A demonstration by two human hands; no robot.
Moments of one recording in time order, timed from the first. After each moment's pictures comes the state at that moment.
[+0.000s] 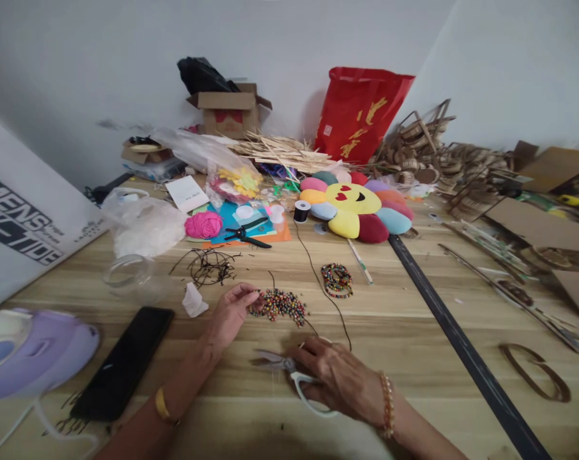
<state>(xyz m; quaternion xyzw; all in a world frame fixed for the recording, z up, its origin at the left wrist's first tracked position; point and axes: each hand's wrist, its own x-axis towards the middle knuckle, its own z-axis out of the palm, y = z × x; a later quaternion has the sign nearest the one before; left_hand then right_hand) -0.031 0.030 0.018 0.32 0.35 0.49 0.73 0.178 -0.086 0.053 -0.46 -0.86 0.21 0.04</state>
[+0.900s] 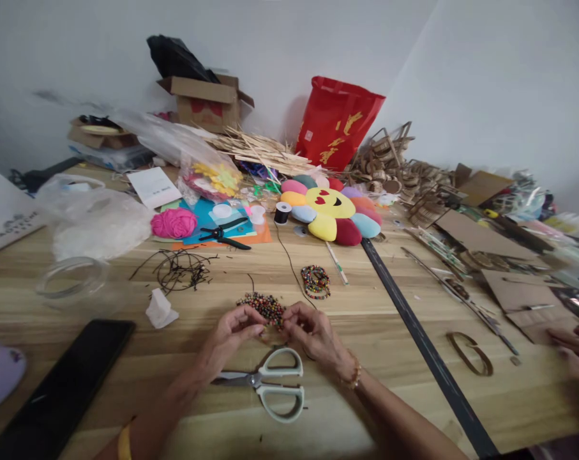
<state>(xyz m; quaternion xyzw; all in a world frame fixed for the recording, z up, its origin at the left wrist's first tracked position) -0.013 0.001 0.021 0.49 0.37 0.34 0.71 0.185 -0.050 0.040 -0.55 -0.62 0.42 0.37</state>
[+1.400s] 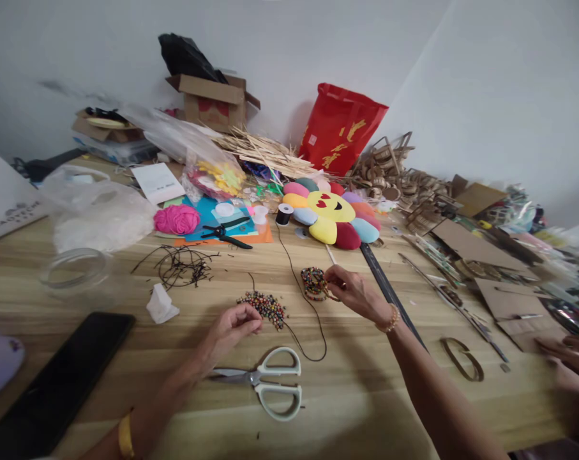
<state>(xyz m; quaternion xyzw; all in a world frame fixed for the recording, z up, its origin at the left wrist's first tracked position) -0.016 0.011 -0.001 0.51 0.35 0.34 0.71 0.281 -0.002 0.087 -0.61 -0.75 0.18 0.18</state>
